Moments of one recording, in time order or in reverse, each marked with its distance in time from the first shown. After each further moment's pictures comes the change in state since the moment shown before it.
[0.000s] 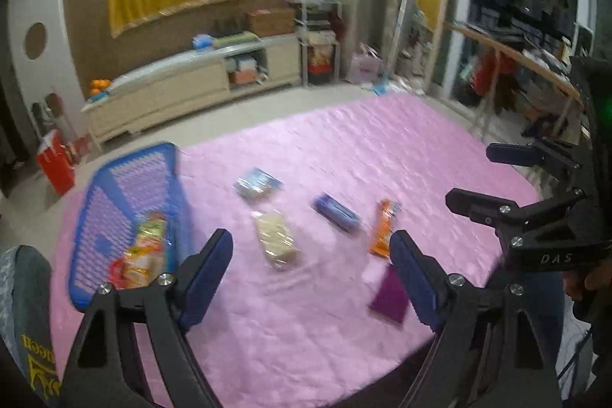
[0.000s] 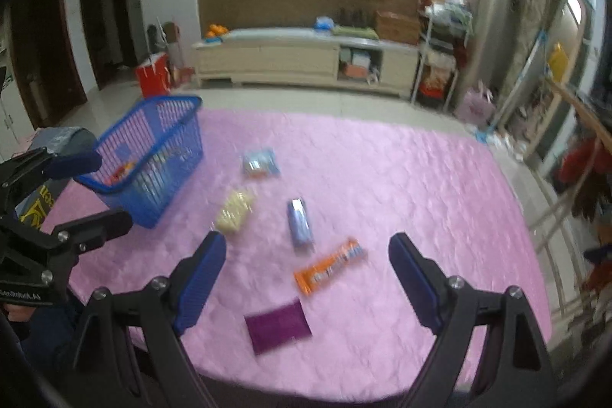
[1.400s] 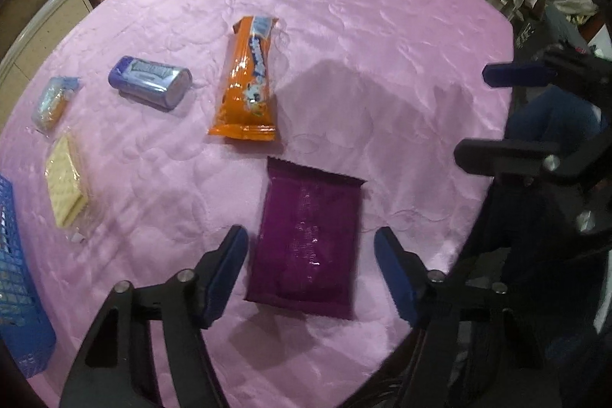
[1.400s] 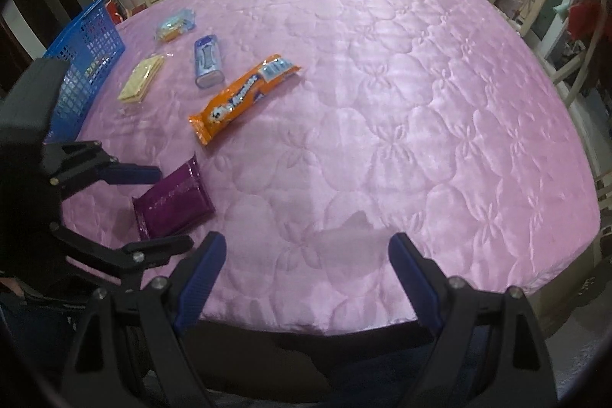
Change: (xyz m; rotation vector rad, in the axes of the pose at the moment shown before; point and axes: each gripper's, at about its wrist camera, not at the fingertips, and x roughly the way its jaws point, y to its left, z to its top) left arm 0.188 -0.106 -0.073 0.310 0.485 -0.268; right arm 0.083 -0.082 -0.116 0.185 0.375 0.007
